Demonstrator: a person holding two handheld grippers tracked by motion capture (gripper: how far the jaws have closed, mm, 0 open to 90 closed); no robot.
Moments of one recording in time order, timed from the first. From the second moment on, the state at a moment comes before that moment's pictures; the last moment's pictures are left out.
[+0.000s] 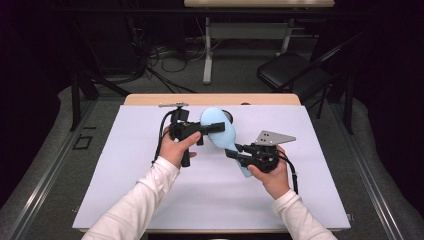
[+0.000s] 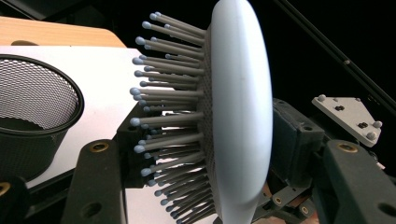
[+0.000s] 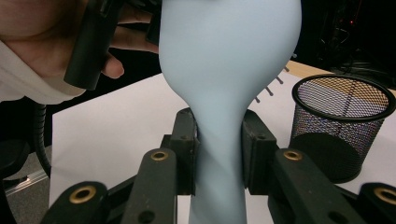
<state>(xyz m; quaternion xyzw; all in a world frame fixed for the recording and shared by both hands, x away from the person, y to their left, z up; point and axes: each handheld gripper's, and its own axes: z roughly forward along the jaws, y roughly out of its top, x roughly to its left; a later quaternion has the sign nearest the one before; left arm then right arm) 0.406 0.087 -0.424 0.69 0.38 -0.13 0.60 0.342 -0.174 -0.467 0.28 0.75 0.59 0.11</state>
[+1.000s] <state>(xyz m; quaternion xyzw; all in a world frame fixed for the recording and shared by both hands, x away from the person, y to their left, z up) 0.407 0.091 -0.430 0.67 0.39 -0.16 0.61 0.343 -0.172 -0.471 0.28 0.76 0.58 0.10</state>
